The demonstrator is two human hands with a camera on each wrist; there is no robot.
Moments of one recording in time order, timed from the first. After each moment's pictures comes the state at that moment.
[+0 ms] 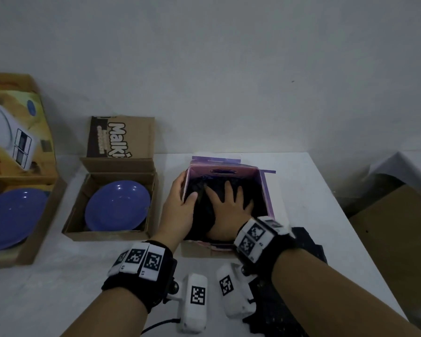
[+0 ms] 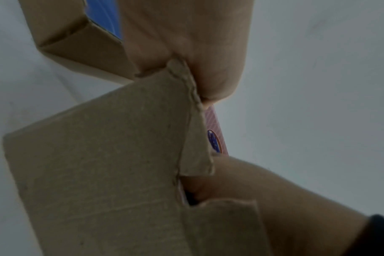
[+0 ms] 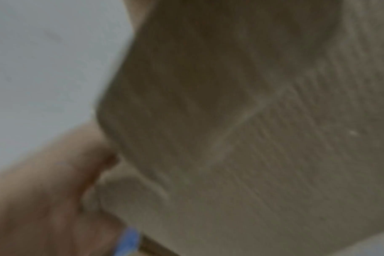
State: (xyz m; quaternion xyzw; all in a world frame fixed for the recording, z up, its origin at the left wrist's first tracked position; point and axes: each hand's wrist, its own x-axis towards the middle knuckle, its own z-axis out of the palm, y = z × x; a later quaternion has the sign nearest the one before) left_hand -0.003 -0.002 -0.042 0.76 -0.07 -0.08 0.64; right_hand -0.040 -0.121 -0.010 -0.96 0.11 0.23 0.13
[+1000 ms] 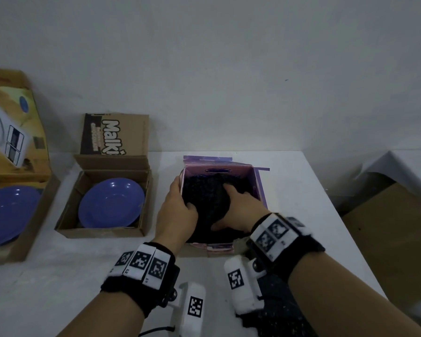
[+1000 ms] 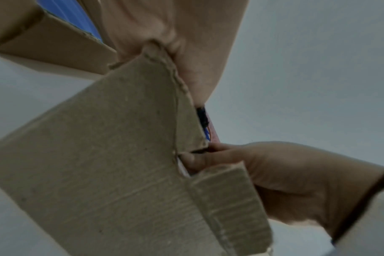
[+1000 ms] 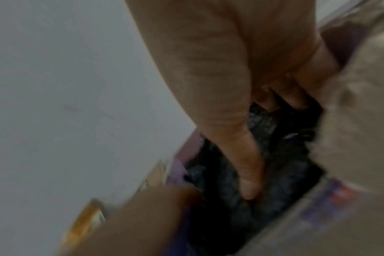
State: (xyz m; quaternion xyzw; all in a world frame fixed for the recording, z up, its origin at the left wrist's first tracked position) left_hand -0.022 -0.010 -0.032 0.86 -0.04 -0.08 0.50; right_hand -0.052 -0.152 0.026 -0.92 0.18 0.27 0.21
